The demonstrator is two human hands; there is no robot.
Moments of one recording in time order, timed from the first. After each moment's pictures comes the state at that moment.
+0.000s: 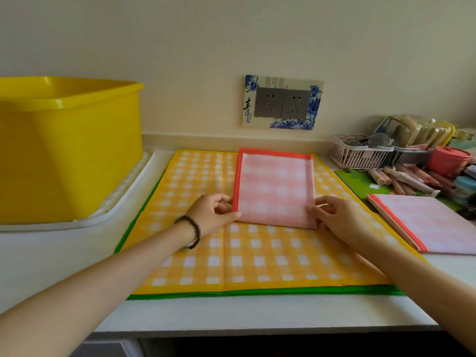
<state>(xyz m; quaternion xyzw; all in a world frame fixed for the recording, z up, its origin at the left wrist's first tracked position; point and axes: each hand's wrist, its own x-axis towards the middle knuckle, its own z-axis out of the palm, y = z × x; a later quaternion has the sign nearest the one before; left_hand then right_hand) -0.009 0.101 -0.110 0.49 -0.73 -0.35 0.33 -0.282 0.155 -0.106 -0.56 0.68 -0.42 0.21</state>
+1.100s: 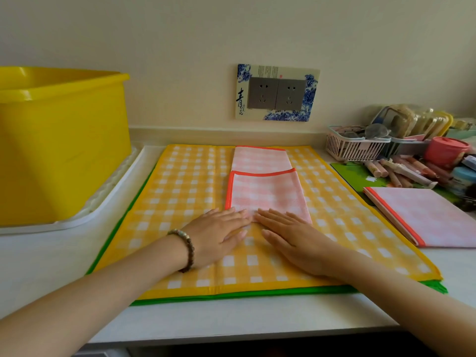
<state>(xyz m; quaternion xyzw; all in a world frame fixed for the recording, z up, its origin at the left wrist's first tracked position) -0.014 0.133 -0.108 0.37 -0.92 -0.10 0.01 -0.228 0.179 -0.115 -0.82 0.56 -0.08 0.11</state>
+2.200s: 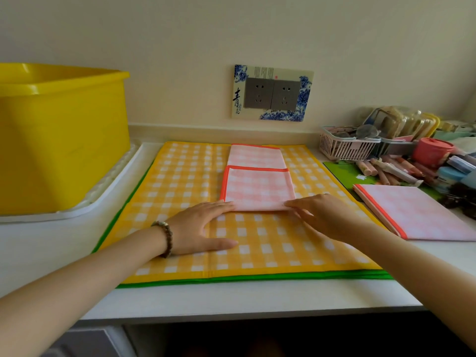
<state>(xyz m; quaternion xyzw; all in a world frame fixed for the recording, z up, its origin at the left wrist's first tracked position) 0.006 0.136 -0.102 0.39 -0.90 -0.17 0.06 -0.285 0.173 -0.086 -0.80 0.60 -0.07 -0.05</state>
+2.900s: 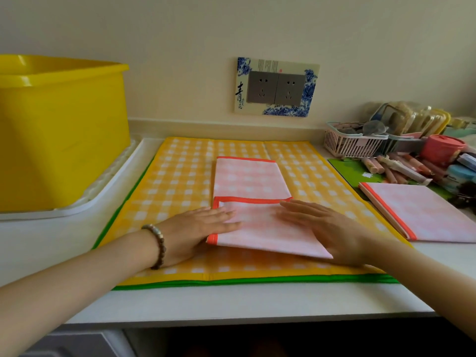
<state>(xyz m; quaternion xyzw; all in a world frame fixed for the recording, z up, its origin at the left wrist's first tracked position) 0.014 0.141 -0.102 0.30 -0.95 -0.03 -0.04 -0.292 0.197 -0.098 -0.87 0.49 -0.06 0.06</state>
